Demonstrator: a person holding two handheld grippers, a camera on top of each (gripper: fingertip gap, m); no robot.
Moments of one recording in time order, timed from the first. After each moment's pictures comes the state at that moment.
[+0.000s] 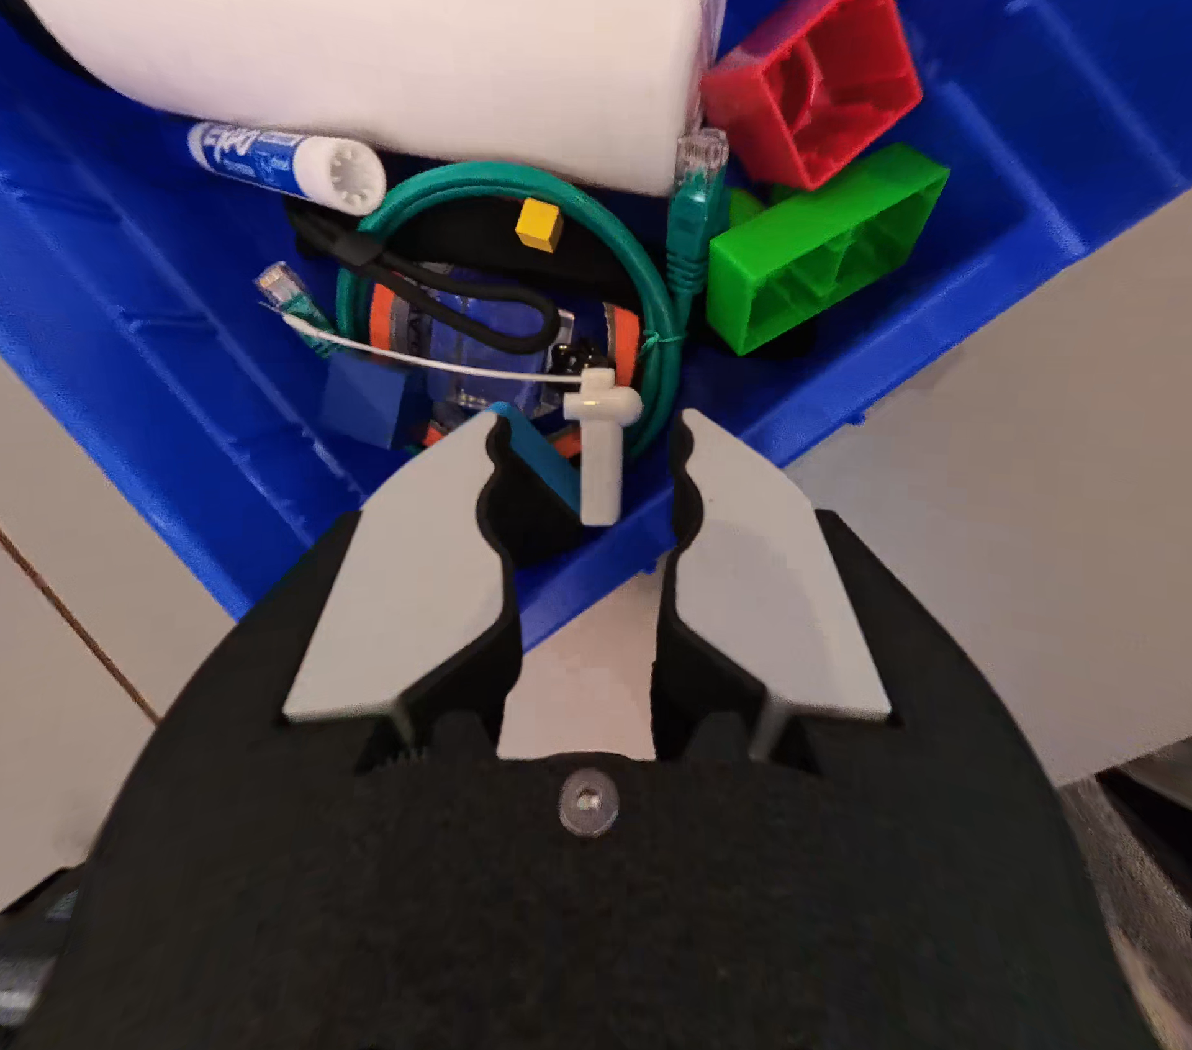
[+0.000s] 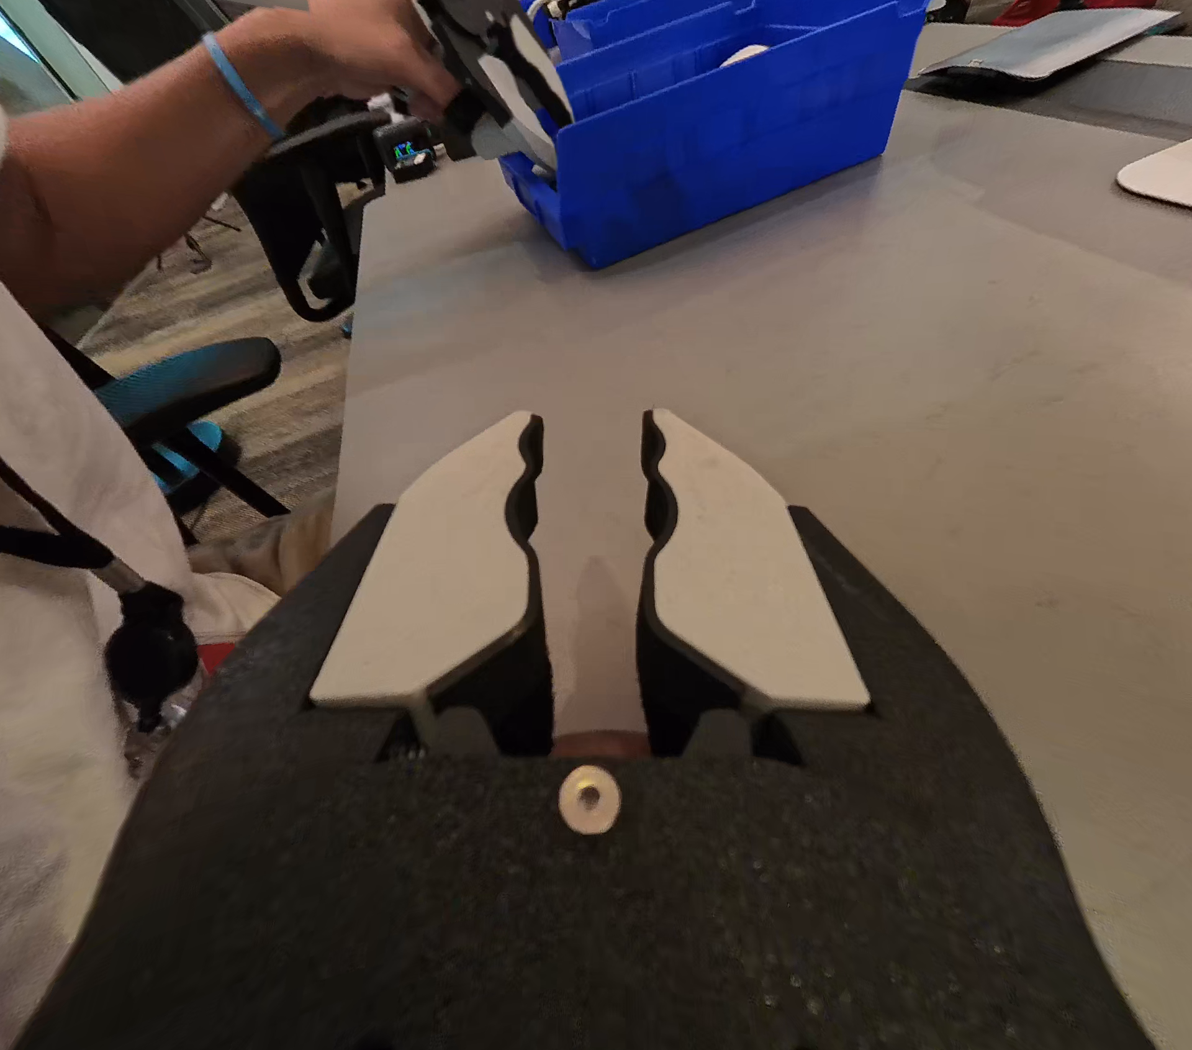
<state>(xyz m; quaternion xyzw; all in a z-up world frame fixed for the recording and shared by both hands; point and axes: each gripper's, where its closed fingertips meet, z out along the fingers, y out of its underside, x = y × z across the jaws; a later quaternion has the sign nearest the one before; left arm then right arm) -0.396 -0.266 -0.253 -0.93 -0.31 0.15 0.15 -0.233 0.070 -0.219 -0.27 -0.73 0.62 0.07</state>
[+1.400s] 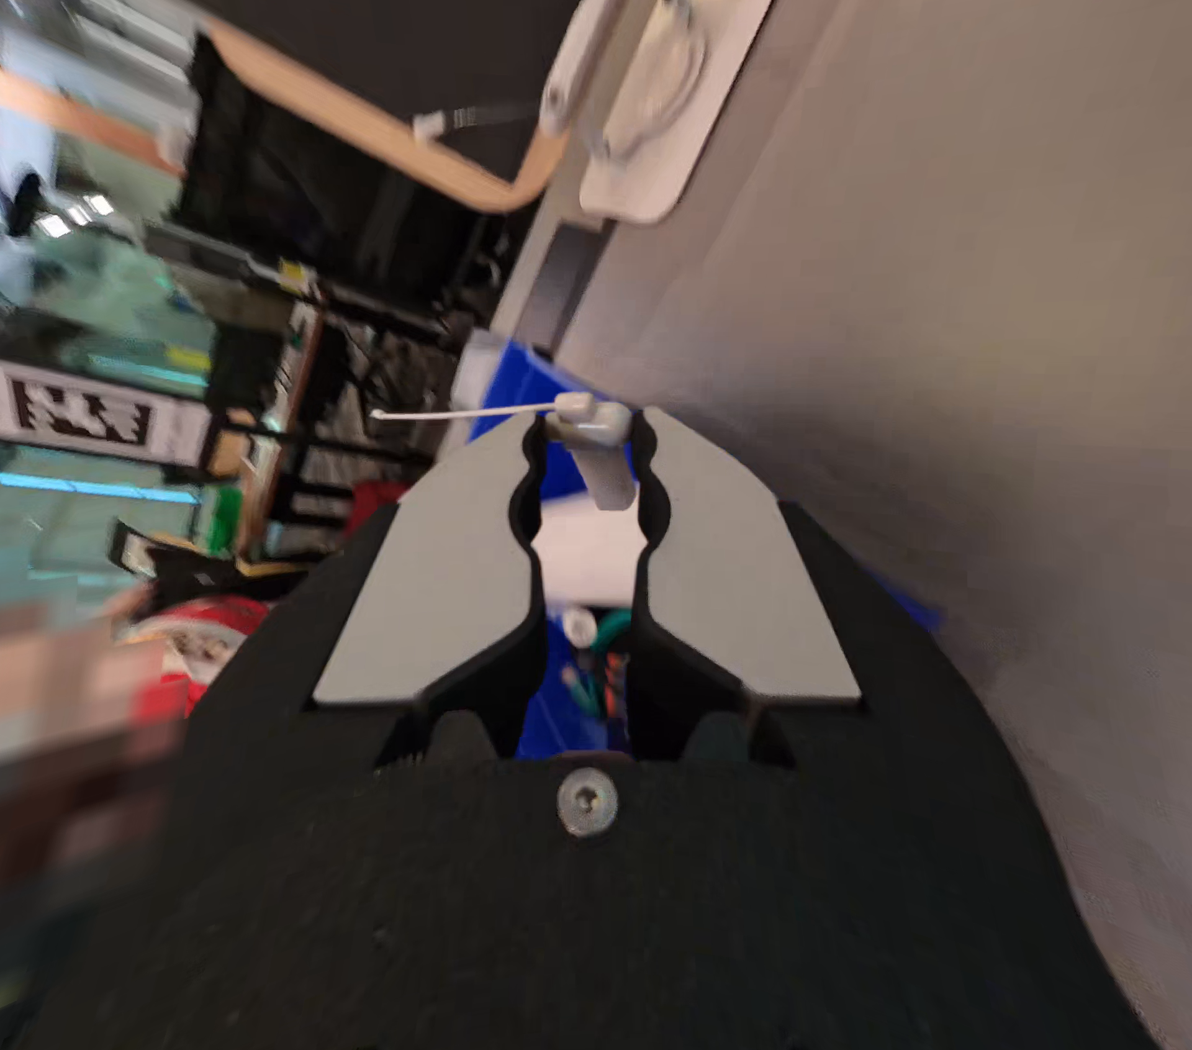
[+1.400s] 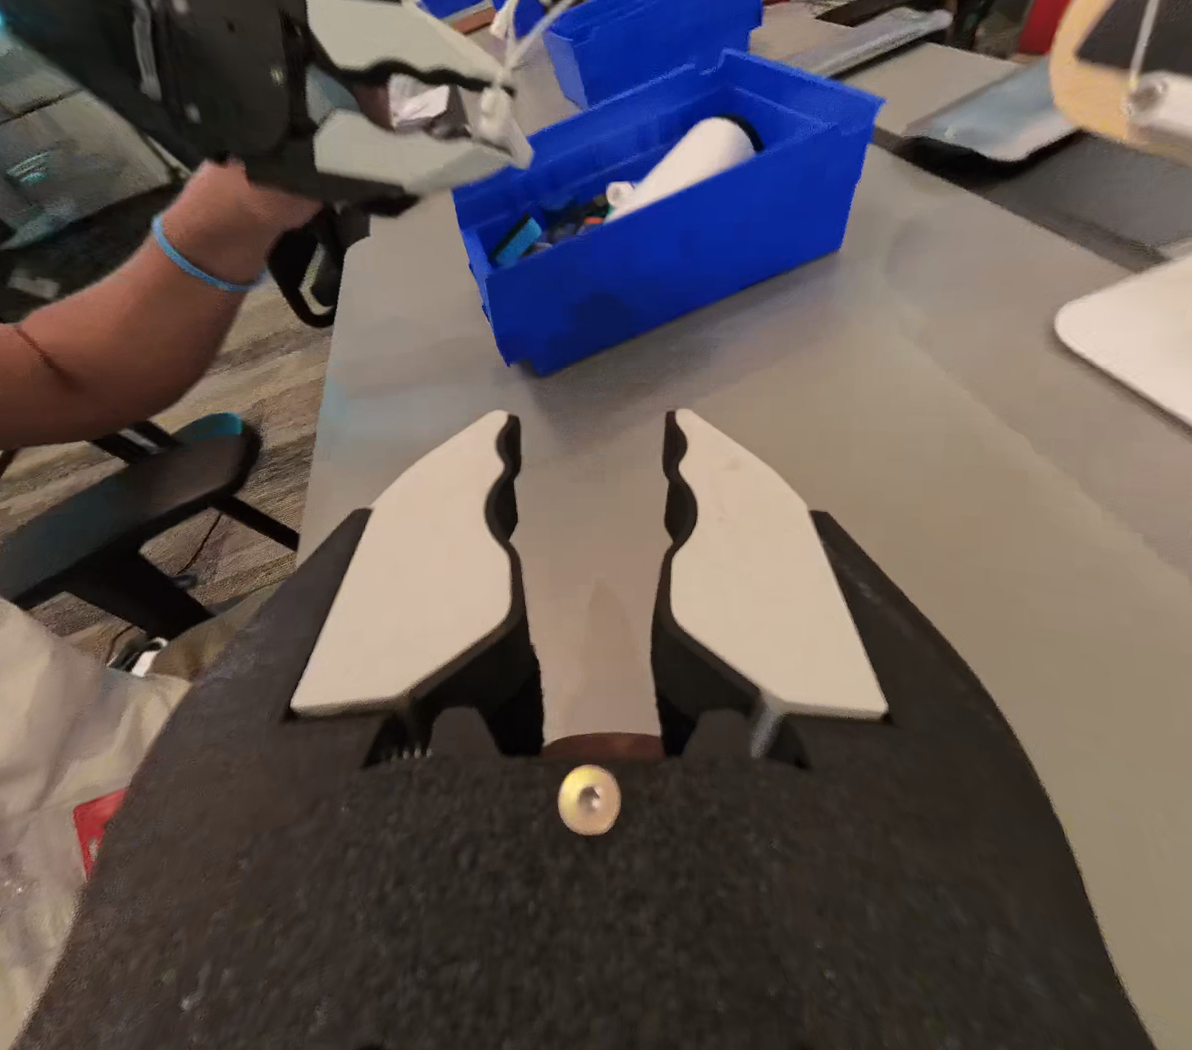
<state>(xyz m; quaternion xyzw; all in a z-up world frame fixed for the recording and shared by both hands) -0.388 -0.125 -0.132 -0.84 -0.03 0.47 0.28 -0.328 0.047 -0.155 -0.27 -0.76 0.60 0.04</state>
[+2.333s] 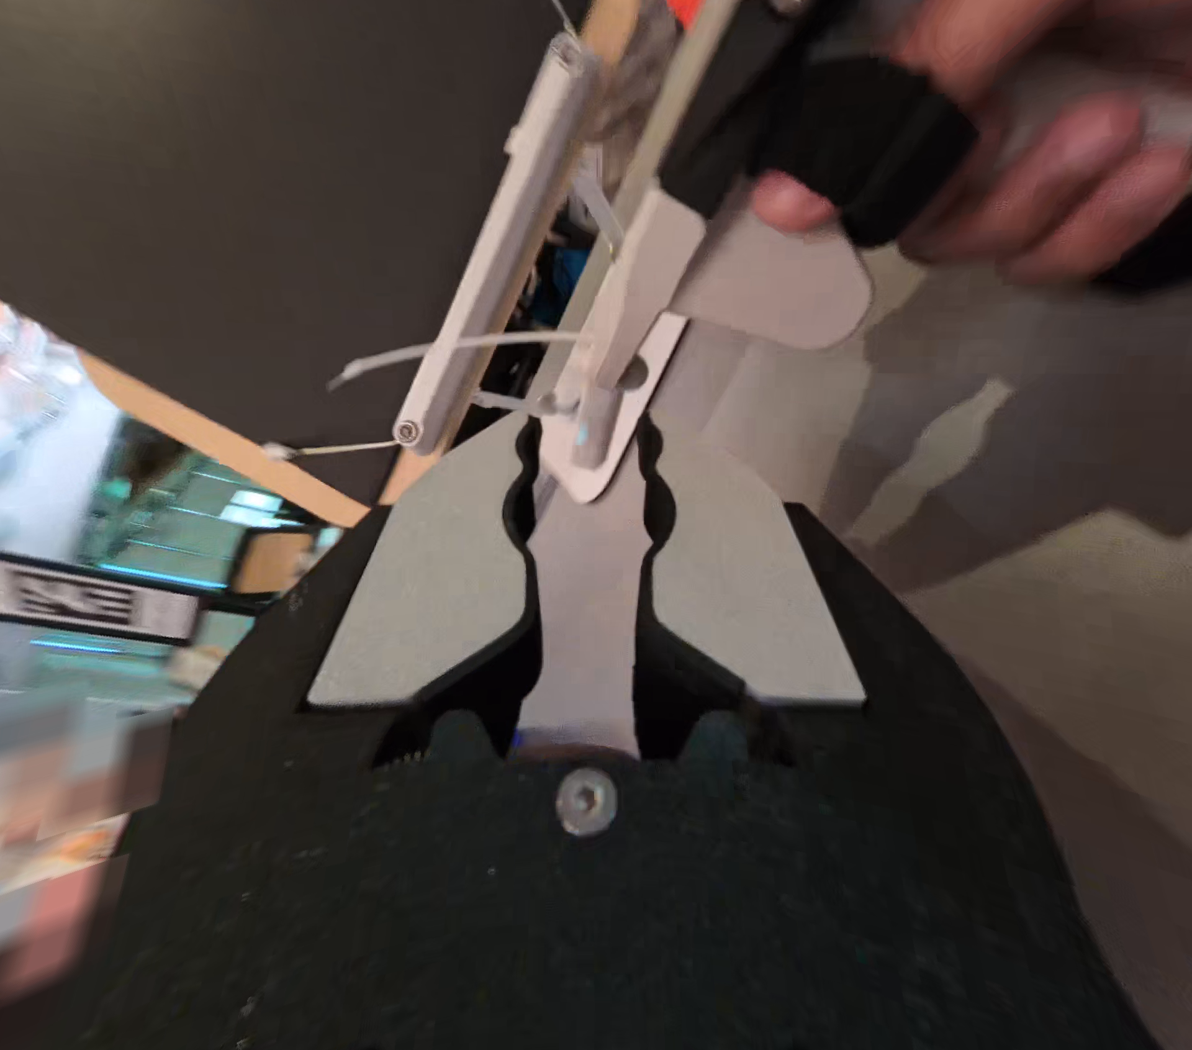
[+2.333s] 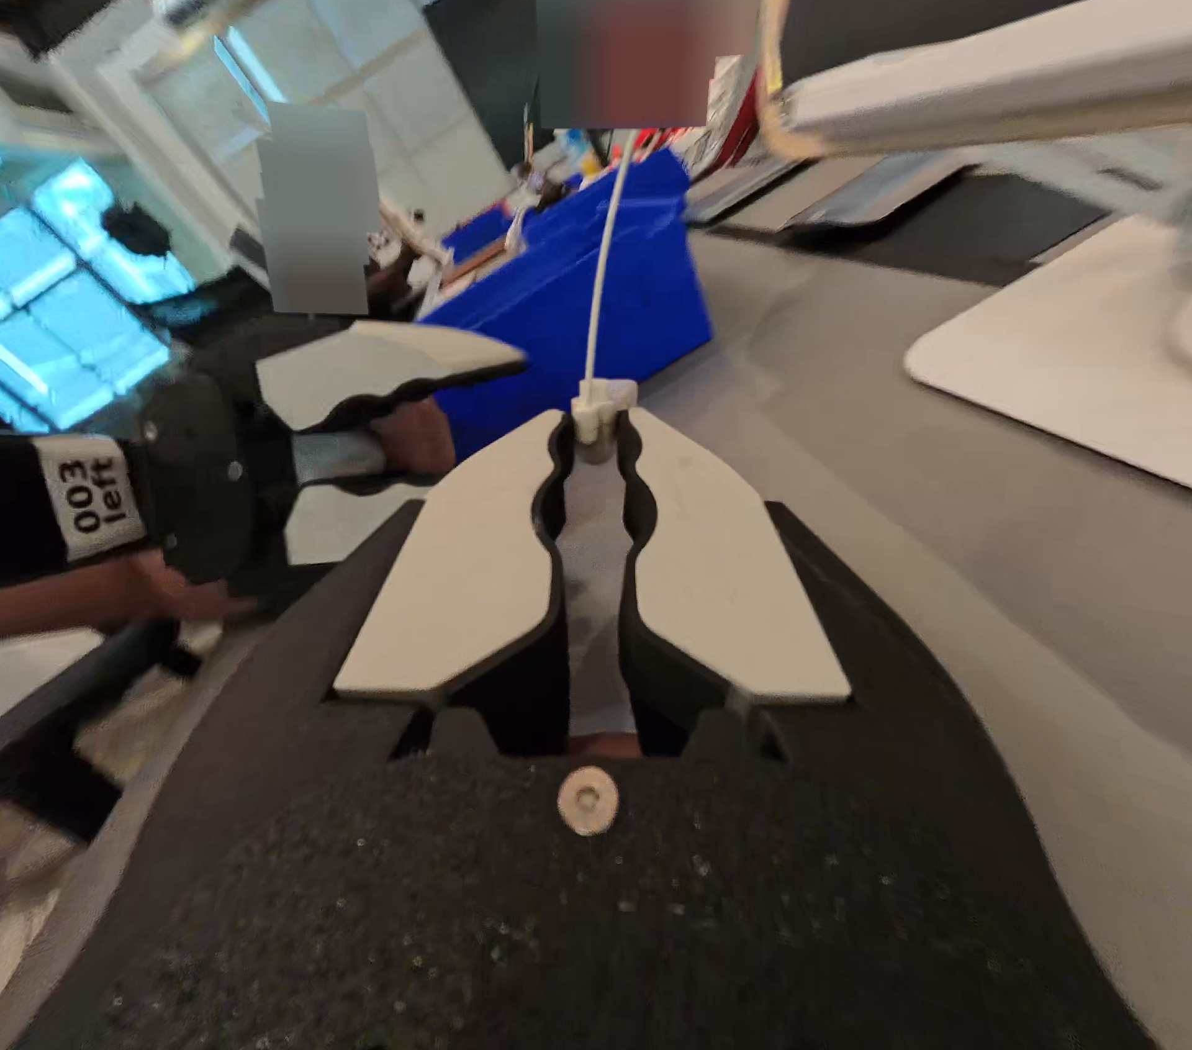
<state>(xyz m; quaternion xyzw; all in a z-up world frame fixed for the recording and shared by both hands) -0.446 0.069 -0.202 -0.77 0.02 0.53 0.35 -0.456 0.076 -0.206 -0.32 -0.63 0.71 -0.02</state>
